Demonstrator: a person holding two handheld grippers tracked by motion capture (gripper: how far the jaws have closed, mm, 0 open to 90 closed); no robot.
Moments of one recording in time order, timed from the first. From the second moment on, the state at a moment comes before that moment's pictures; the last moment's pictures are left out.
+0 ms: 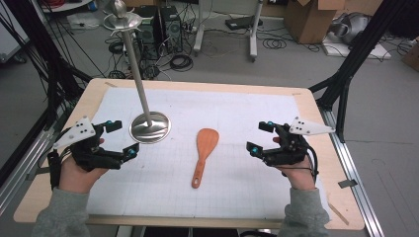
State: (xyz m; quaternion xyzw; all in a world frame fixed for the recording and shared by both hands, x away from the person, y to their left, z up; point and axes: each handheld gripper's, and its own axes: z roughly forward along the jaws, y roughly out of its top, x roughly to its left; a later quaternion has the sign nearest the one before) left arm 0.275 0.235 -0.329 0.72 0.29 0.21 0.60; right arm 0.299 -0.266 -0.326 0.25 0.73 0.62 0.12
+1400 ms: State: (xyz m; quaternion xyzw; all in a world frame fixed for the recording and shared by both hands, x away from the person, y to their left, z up) left arm 0.264 0.239 -0.335 0.72 0.29 0.22 0.59; right arm 0.313 -0.184 -0.347 0.22 0.80 0.54 0.15
